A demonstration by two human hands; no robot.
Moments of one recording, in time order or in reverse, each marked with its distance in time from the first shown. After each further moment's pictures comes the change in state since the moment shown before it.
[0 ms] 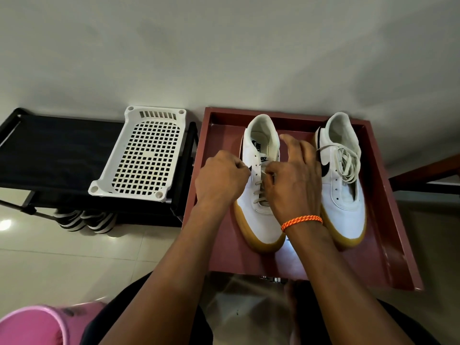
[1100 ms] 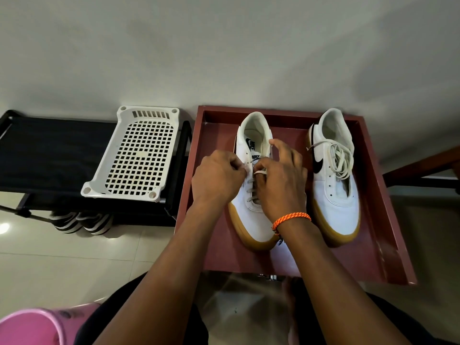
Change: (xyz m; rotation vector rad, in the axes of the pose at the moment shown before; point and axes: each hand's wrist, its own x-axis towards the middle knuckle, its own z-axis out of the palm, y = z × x) left_hand 0.004 -0.006 0.011 0.040 0.057 0.113; right_hand -0.001 0.001 0.016 0.216 -0.089 0.123
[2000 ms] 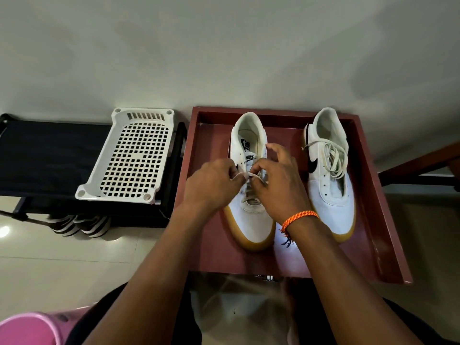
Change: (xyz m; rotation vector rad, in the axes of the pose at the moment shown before) left_hand -0.006 0.001 -0.008 0.235 -0.161 0.063; right_hand 0.001 0.018 -0.011 0.195 -0.133 -0.025
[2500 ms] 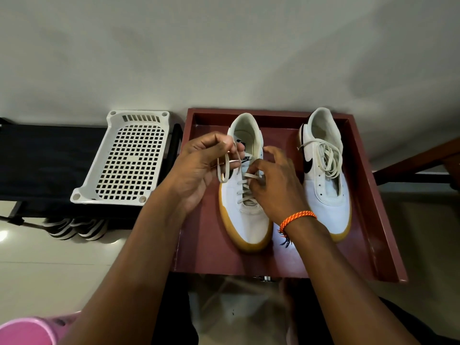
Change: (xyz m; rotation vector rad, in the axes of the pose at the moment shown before) left_hand 0.001 0.002 -0.030 -1.247 -0.167 0.113; right_hand 0.000 0.005 -0.002 -0.025 -0.011 0.003
